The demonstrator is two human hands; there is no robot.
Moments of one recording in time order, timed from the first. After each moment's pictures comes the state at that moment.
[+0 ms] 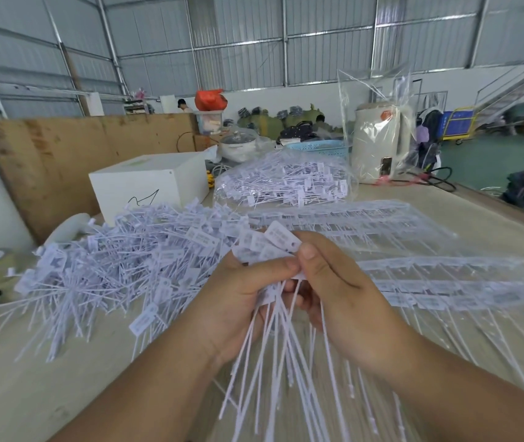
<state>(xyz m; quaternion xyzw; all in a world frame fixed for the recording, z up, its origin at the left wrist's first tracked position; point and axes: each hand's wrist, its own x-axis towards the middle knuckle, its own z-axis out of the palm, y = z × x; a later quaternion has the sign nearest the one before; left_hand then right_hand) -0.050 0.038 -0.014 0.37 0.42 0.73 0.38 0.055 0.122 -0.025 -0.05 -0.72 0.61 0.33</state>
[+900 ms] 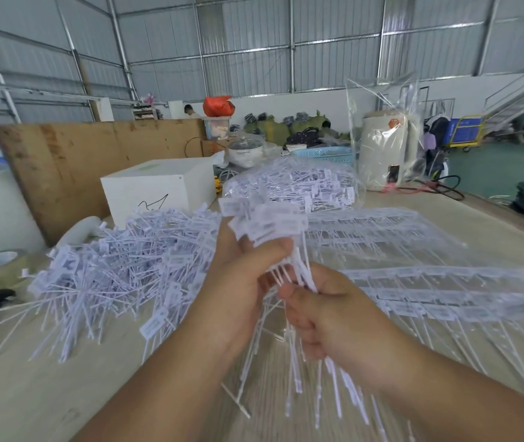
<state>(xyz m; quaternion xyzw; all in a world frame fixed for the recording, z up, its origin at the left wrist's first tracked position) -0.054 0.042 -0.005 0.35 0.47 0.78 0.22 0.049 0.113 -0.021 -0.13 -0.70 0.67 0.20</state>
